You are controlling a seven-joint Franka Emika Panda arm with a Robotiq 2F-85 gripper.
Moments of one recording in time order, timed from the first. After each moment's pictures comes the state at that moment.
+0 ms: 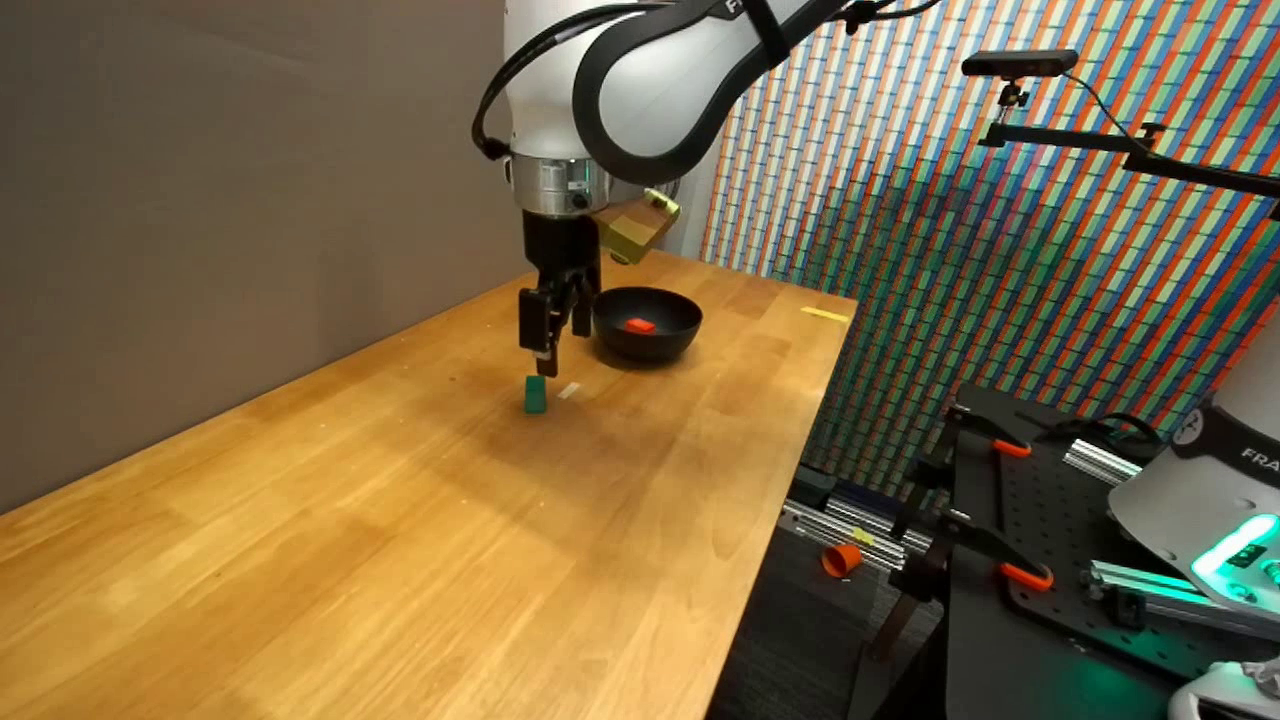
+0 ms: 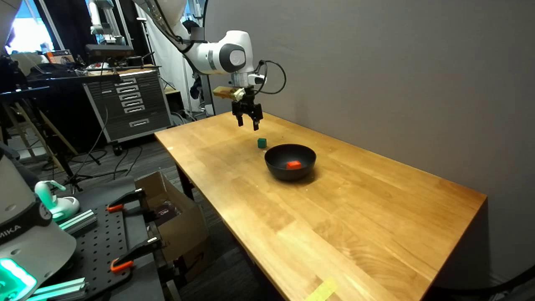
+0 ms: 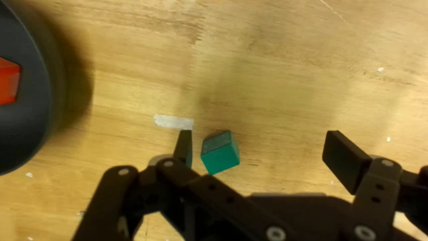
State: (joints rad) arm 0.24 0.64 0.10 -1.69 -0.15 2.30 0.17
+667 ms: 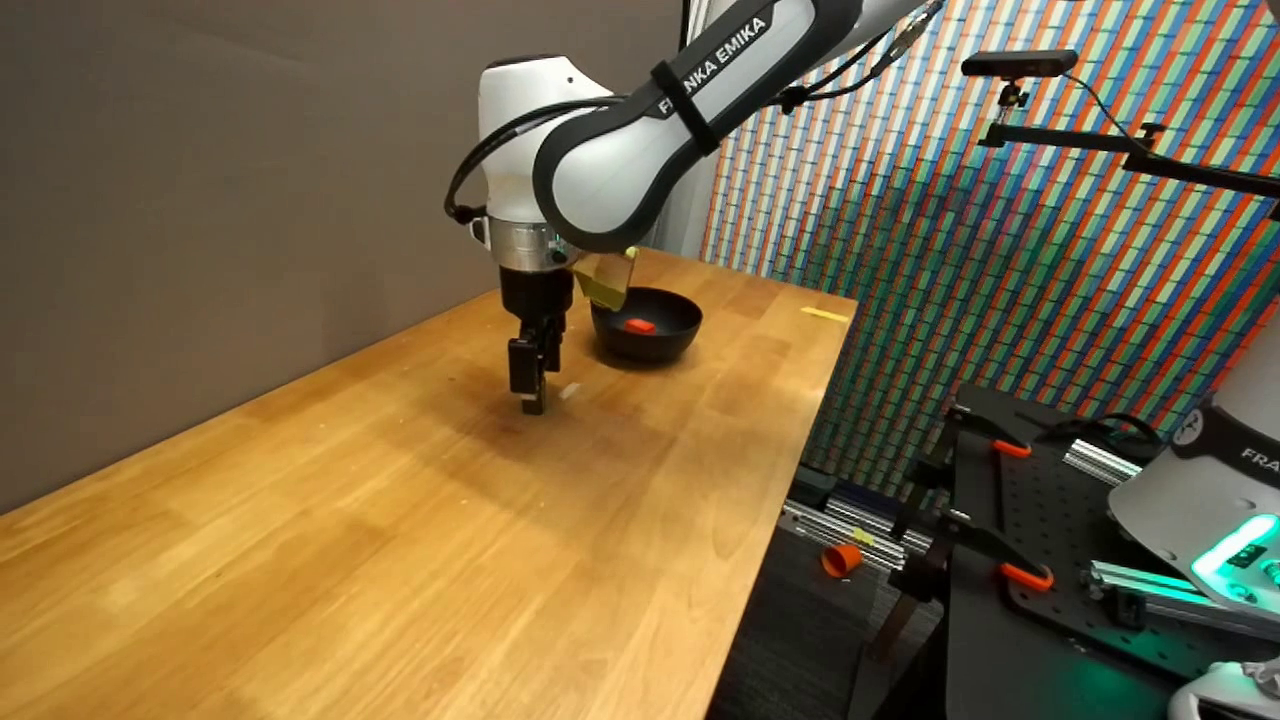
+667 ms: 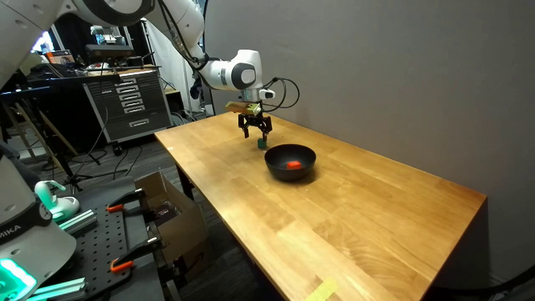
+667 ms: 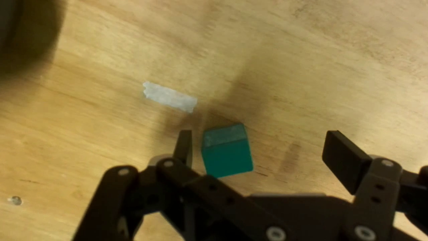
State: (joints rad) arm 0.23 0.83 0.10 -1.52 -0.16 2.31 -0.06
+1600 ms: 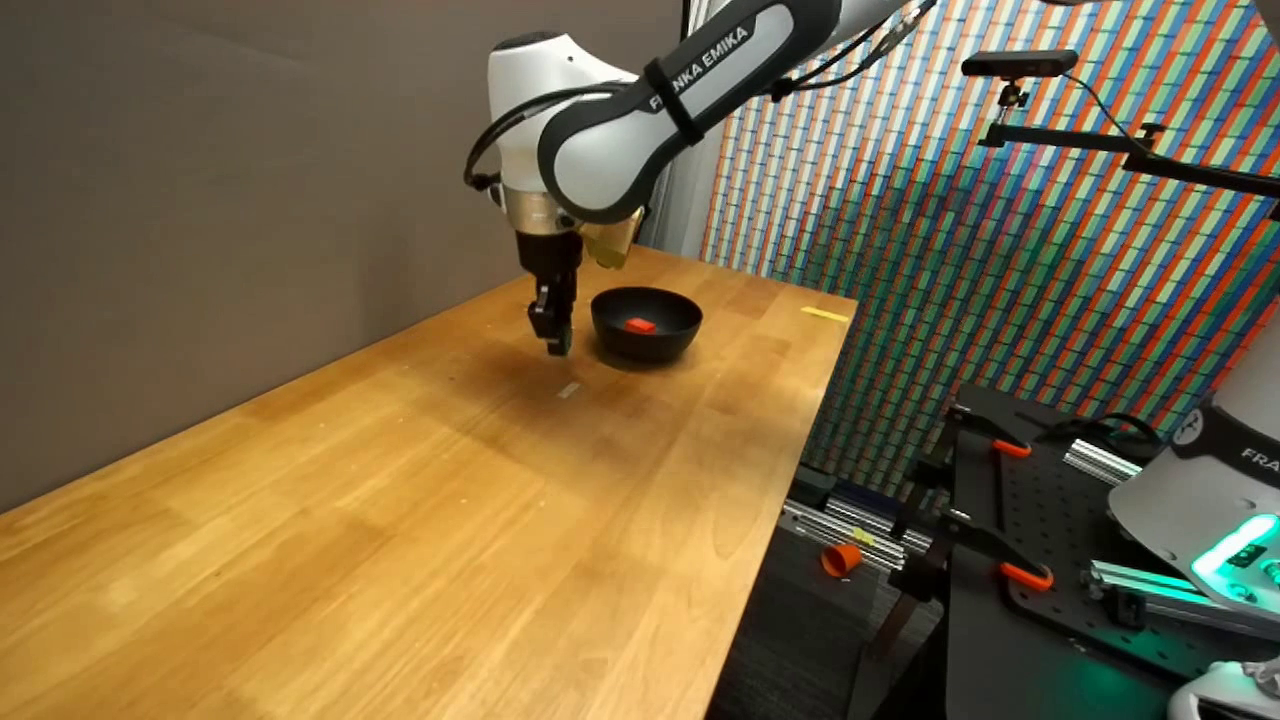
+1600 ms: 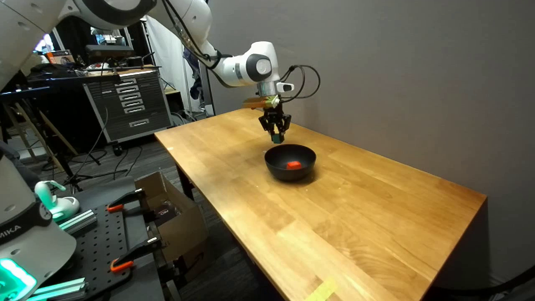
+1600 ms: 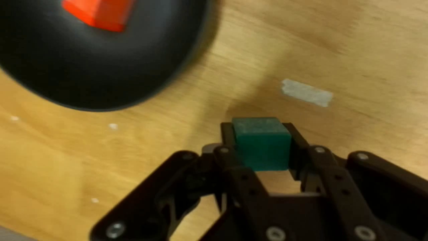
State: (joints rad) arm 0.23 0.84 -0.02 -1.42 -0.23 2.24 -0.05
